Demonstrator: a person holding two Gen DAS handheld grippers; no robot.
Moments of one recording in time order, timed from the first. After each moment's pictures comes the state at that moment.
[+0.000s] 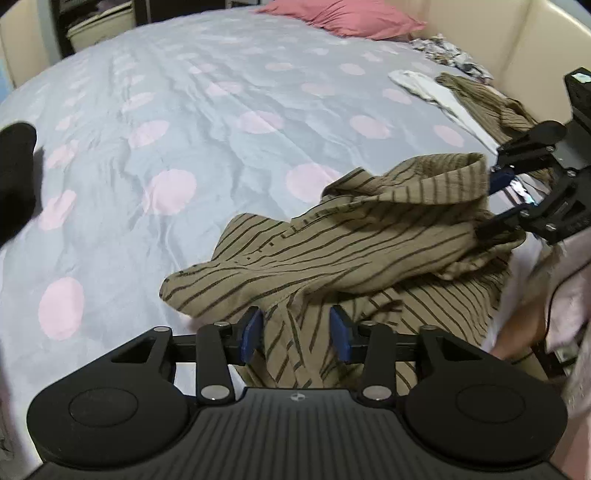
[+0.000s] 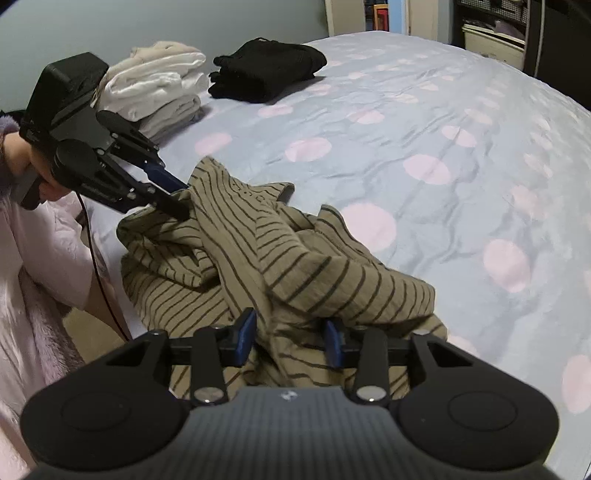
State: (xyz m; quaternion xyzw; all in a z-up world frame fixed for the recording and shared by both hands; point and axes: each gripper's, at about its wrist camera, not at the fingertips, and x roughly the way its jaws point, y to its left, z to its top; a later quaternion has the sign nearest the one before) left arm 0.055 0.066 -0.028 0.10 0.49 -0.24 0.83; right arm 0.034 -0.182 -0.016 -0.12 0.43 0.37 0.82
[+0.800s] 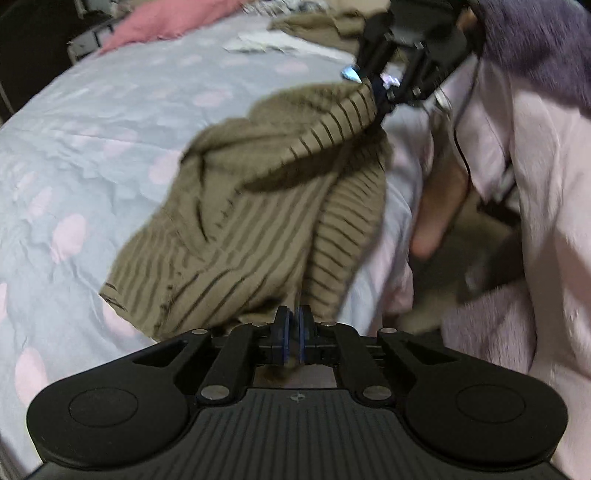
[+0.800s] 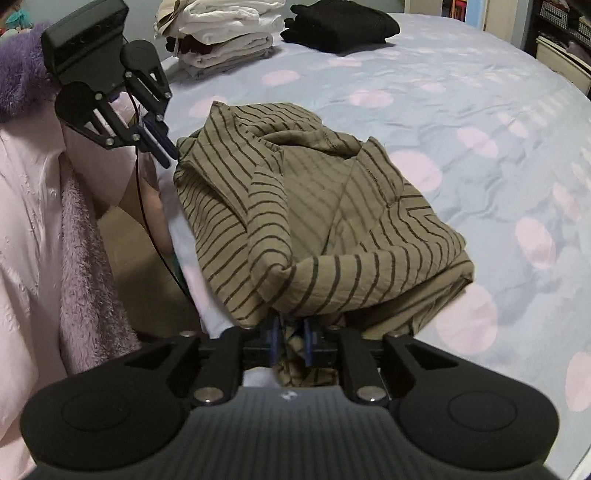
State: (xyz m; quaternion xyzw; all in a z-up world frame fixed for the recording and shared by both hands) left arm -0.036 0.040 -0.036 0.28 0.43 -0.43 0.74; right arm -0.016 -0.206 -0.022 -0.20 0.44 0.45 0.75
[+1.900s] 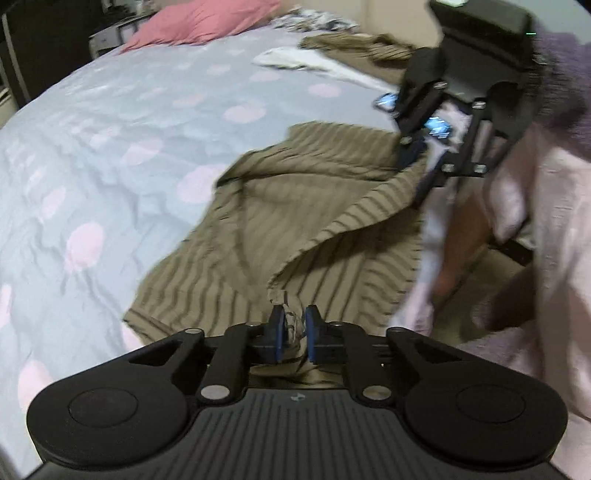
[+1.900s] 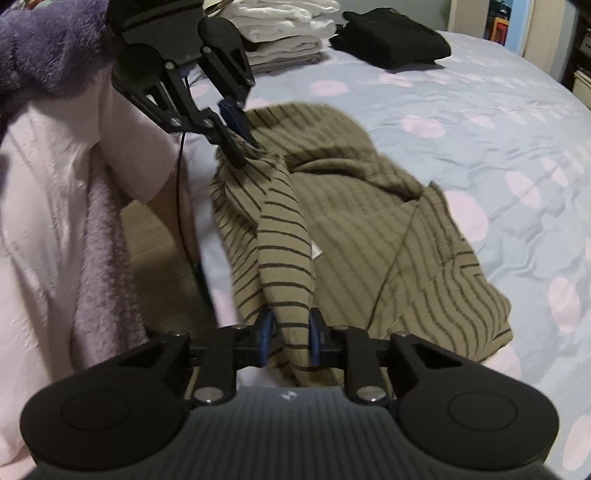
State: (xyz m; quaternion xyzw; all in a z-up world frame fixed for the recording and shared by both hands) left arm 0.001 0.057 -0.027 0.23 0.43 -0.43 0.76; right arm -0.033 -0.169 -0.020 -0.23 0.42 0.50 0.72
